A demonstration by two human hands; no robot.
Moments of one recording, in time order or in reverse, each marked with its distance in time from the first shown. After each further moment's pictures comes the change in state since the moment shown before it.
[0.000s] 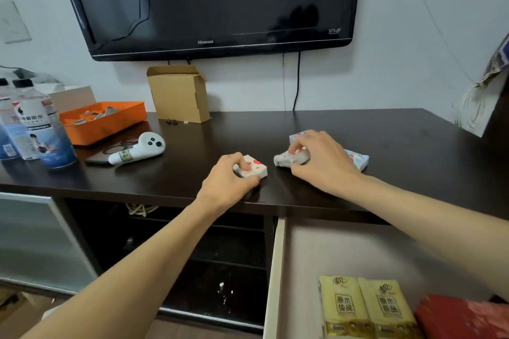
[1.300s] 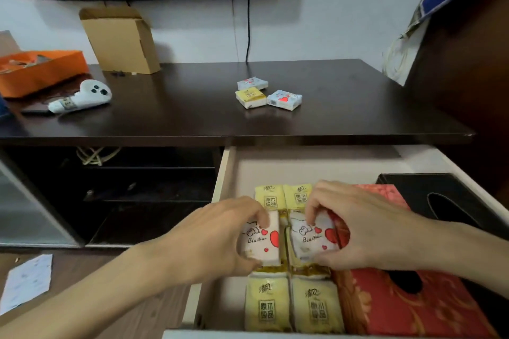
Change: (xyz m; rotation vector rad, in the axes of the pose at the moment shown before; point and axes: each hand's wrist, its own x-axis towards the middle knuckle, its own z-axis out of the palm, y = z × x) left_hand -0.225 0.074 0.001 0.377 -0.619 0.497; right_hand -0.255 -0.016 -0.131 -0.043 -0.563 -0.138
